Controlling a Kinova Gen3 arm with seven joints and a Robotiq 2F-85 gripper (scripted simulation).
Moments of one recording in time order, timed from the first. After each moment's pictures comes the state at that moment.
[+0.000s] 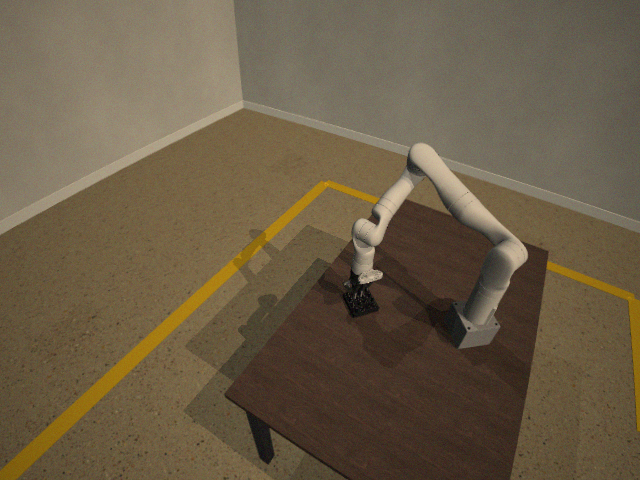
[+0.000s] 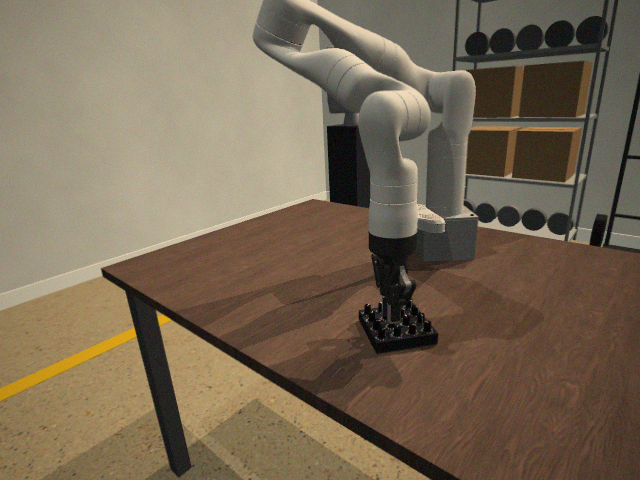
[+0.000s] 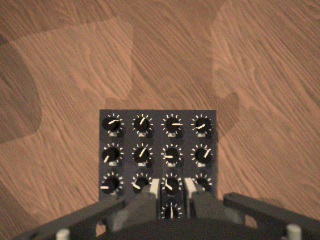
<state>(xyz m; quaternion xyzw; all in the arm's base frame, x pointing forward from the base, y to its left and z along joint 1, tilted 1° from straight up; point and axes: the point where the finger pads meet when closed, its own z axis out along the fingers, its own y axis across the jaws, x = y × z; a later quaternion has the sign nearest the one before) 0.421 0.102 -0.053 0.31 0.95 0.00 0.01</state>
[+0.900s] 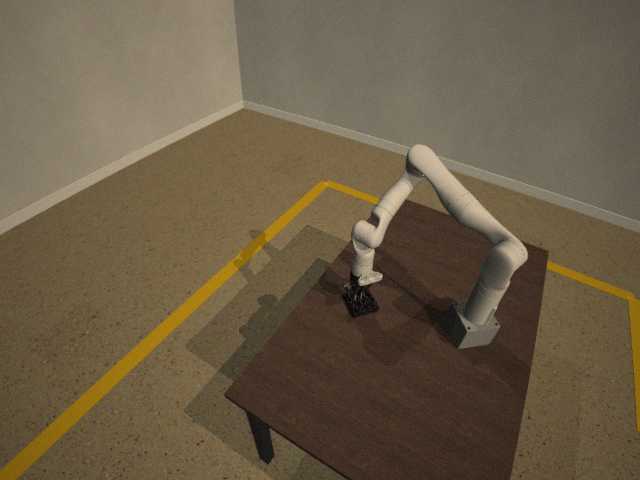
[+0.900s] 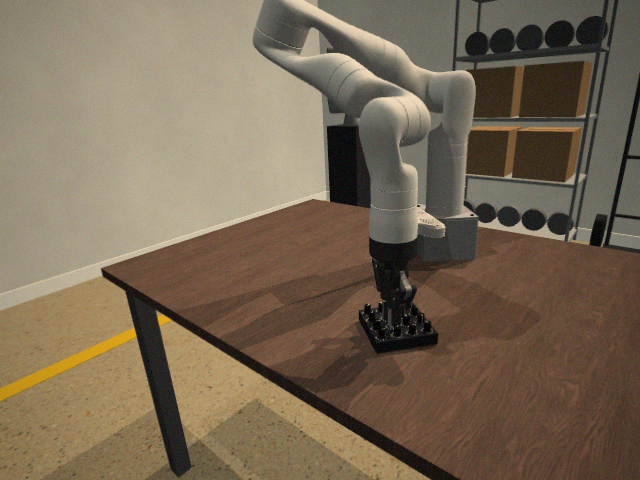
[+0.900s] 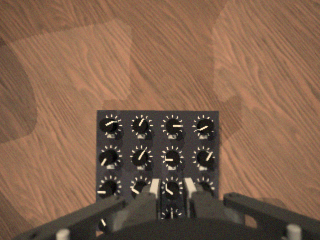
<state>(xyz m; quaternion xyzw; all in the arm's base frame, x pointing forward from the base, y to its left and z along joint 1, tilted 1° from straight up) 0.420 0.103 -0.061 0.31 0.95 0.00 0.00</state>
